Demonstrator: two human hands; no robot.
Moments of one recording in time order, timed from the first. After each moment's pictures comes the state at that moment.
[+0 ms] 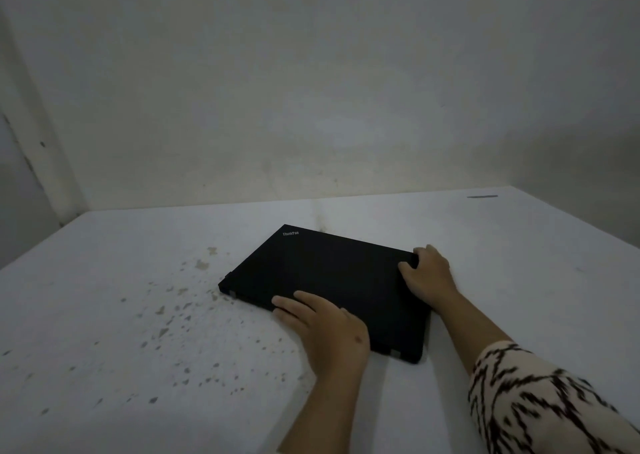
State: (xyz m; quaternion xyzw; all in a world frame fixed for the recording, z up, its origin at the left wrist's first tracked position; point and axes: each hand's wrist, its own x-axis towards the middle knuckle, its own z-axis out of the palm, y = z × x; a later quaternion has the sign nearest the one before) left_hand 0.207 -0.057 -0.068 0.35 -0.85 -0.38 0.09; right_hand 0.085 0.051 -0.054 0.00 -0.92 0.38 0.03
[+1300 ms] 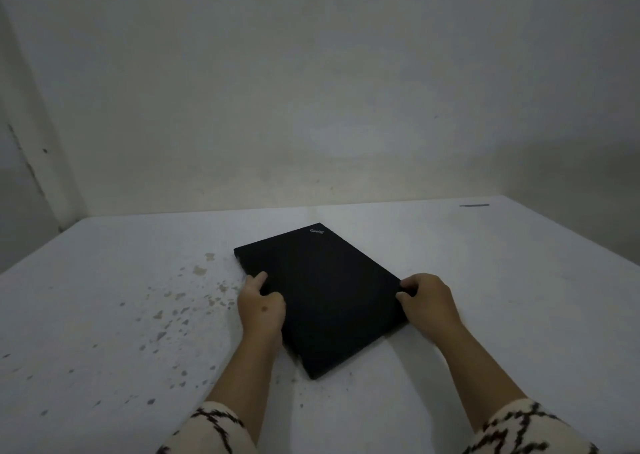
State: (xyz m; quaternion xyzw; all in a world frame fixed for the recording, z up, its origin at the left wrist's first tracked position) left_hand 0.197 -0.144 -0.052 0.35 -0.65 -0.63 0.24; right_hand 0.127 0.060 -0.057 0.02 -0.92 0.40 0.04
